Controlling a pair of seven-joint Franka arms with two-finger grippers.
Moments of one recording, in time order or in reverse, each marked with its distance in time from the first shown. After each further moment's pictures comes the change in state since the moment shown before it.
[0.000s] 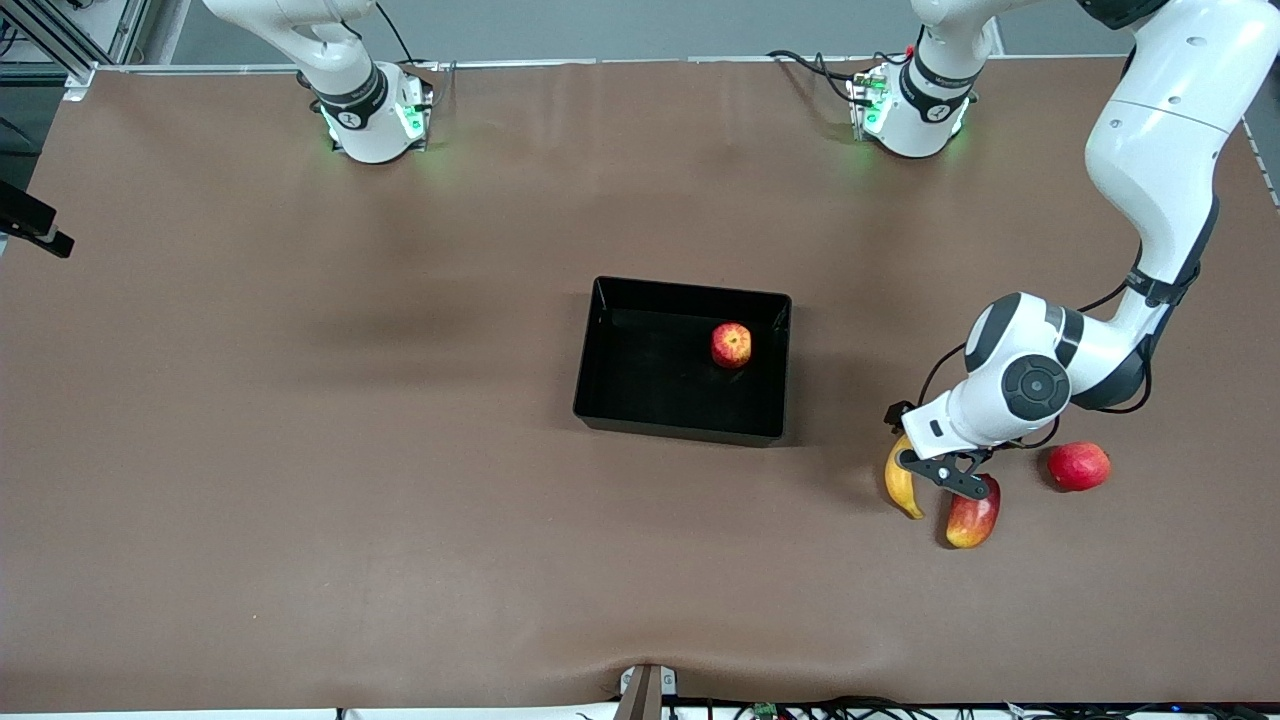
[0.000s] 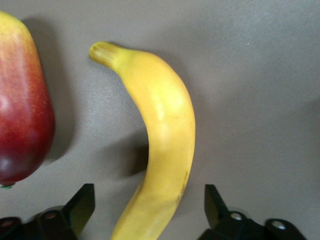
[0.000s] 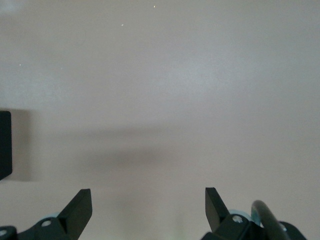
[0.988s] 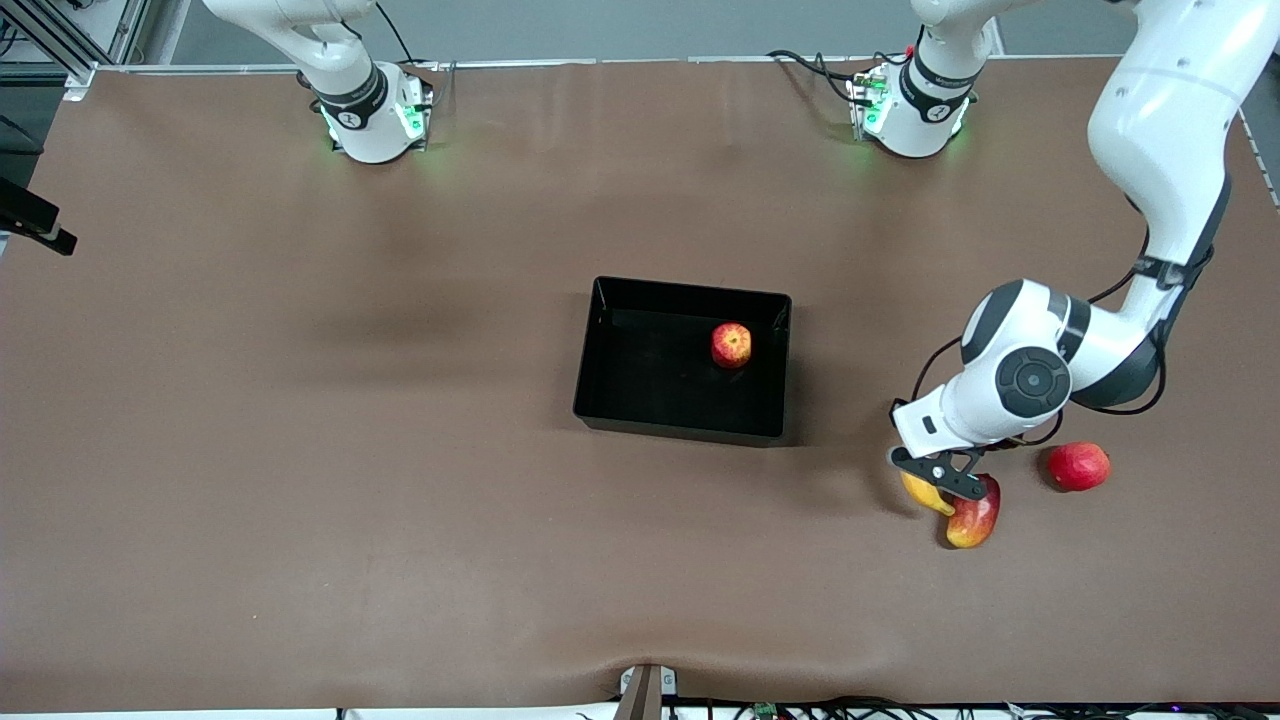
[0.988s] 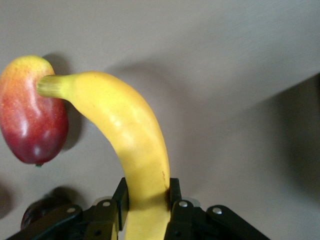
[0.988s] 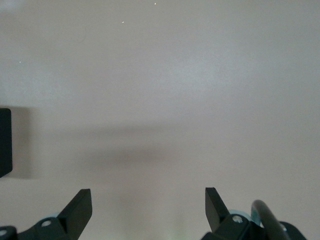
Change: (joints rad) left arm -0.007 -0.071 -0.137 0.119 -0.029 -0.250 -0.061; right arm 0.000 0.000 0.001 0.000 0.000 -0.004 -0.003
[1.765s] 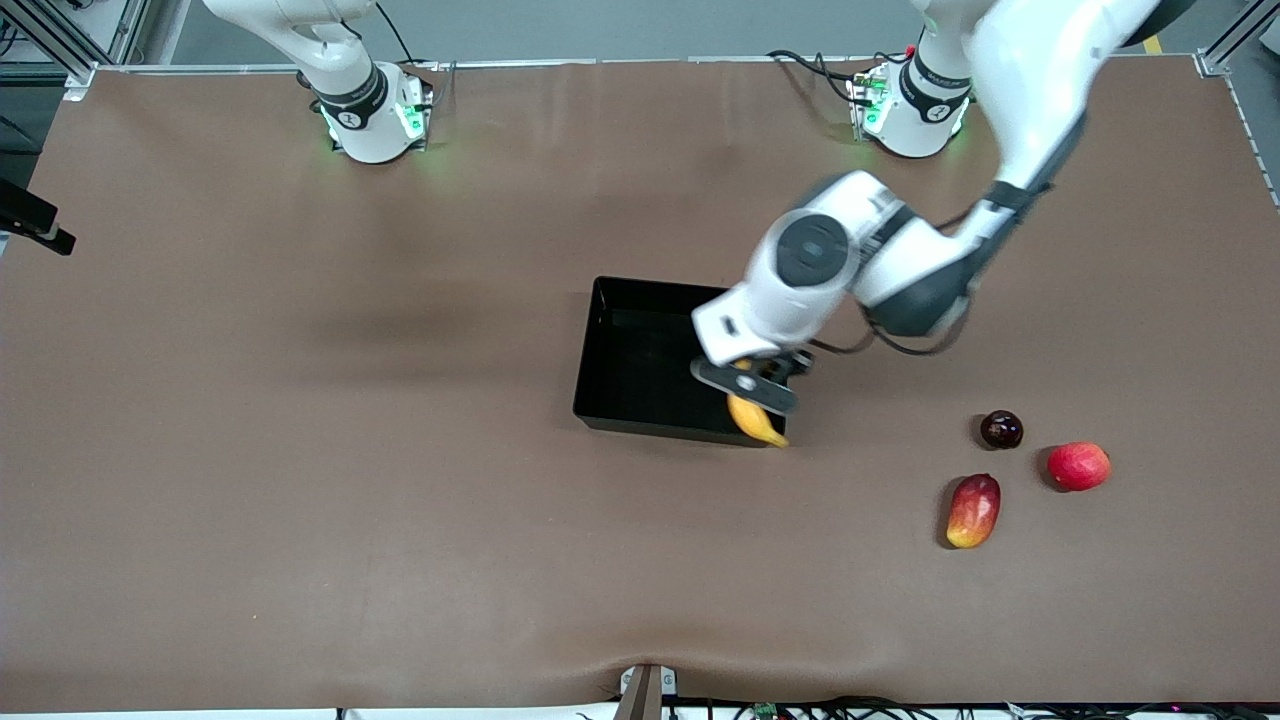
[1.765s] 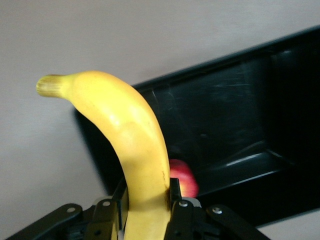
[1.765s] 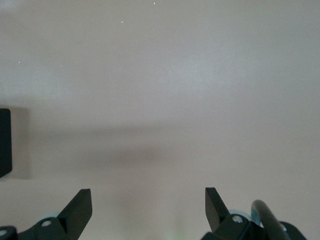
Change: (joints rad) left arm -0.321 -0.011 -0.141 0.104 -0.052 -0.084 -0.402; right arm -0.002 0.000 -0.002 0.000 0.000 -0.001 0.000
